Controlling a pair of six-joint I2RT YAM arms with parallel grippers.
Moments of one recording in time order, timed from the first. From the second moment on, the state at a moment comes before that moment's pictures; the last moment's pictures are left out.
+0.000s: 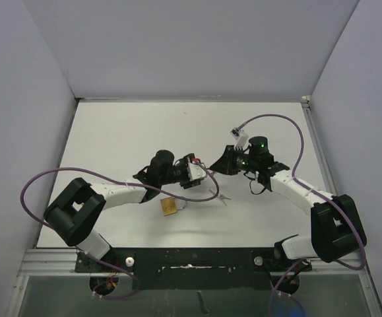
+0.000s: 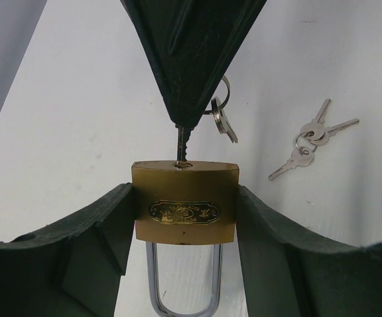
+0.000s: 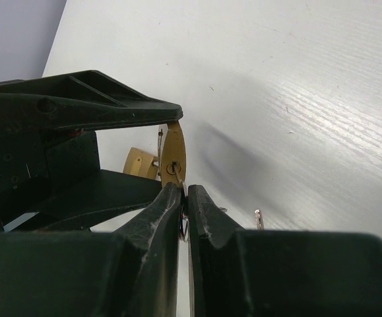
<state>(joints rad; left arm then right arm) -0.74 1.58 0.74 0.49 0.41 0.55 0.37 1.37 0.75 0.07 -0.60 0.44</state>
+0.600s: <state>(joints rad) -0.74 1.58 0.76 0.46 0.41 0.53 0.37 1.37 0.75 0.08 -0.60 0.42</state>
